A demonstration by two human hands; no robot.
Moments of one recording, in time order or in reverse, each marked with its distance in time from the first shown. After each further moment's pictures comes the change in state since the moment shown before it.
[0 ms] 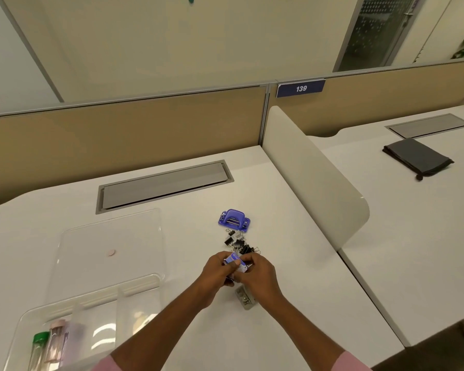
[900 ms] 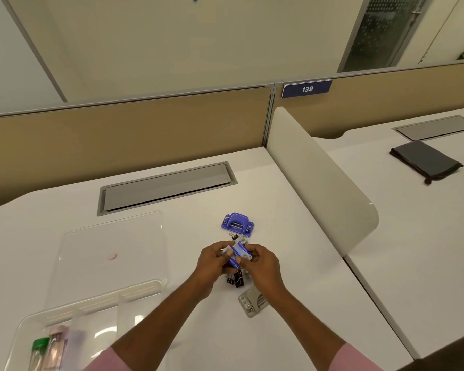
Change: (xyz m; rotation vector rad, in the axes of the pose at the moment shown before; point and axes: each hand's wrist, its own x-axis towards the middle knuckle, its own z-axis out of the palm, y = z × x) left_hand 0.022 0.016 -0.018 -0.123 0.102 0.078; right_hand 0.029 -0.015 -0.001 0.114 0.067 -0.040
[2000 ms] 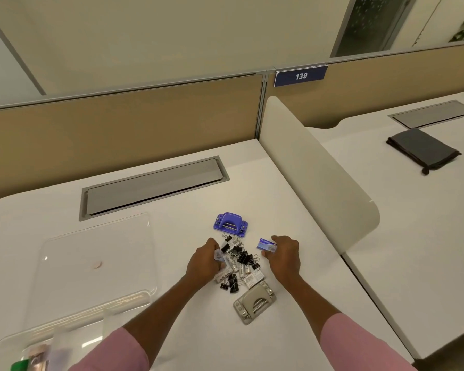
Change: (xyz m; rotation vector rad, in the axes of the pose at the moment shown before) left_hand 0.058 -0.021 -0.014 0.979 0.061 0.069; right_hand 0.075 0.065 -0.041 -0.552 0.252 0.062
